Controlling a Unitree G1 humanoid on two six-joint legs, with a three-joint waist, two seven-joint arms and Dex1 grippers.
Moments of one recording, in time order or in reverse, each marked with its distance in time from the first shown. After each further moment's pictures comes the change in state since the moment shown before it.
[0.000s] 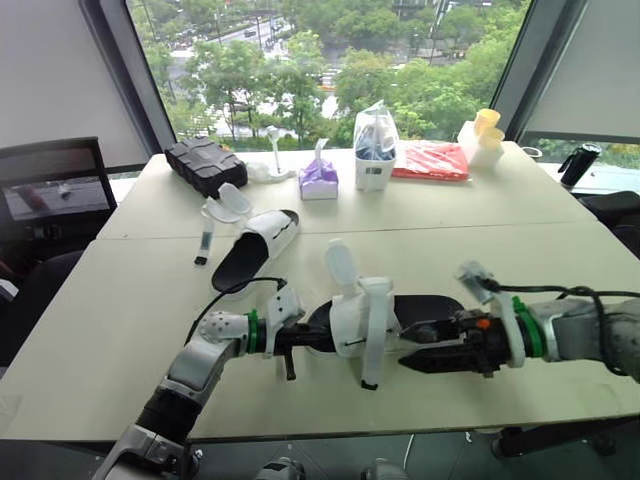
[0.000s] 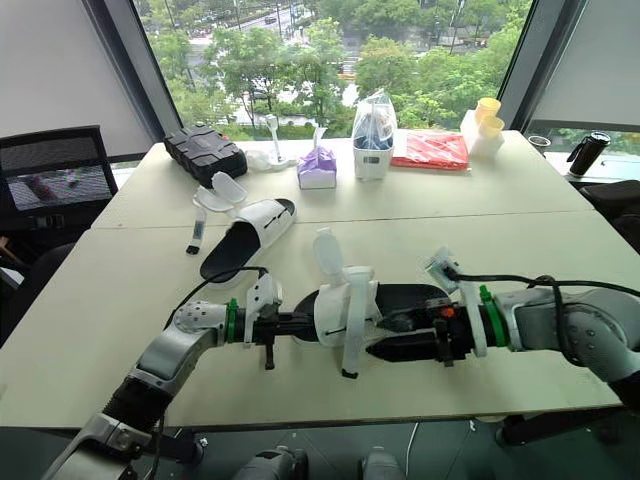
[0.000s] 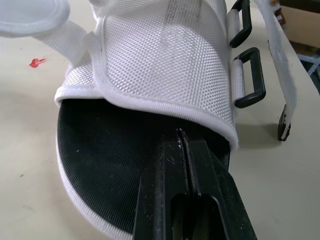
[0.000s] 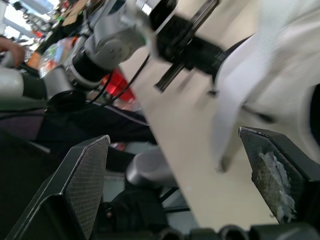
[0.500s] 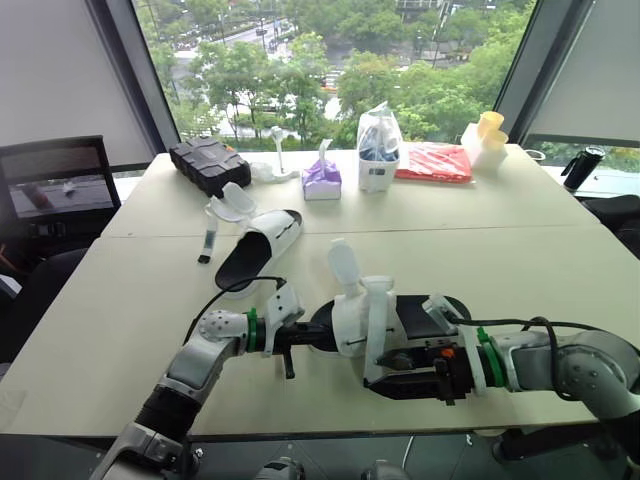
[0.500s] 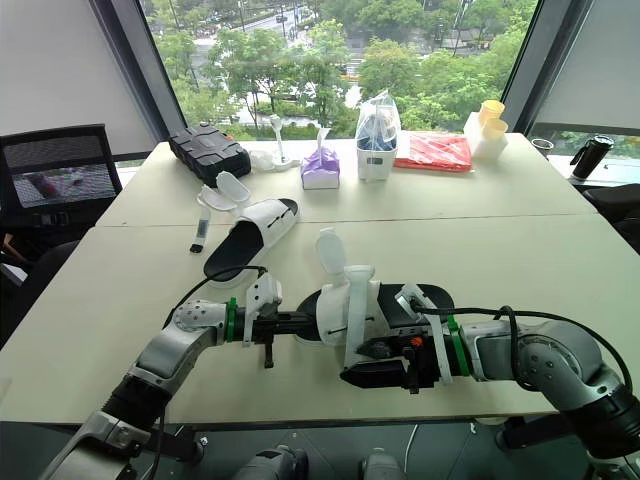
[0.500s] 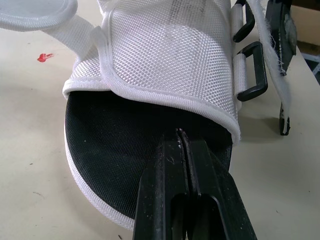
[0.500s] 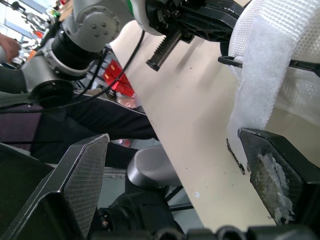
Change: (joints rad) left arm -0.005 0.002 -0.008 -0.011 0.000 0.008 0.008; right arm 0.096 0.244 -0.057 -0.048 -0.142 0.107 -0.123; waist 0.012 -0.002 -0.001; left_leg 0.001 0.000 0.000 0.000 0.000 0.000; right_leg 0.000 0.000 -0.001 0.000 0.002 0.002
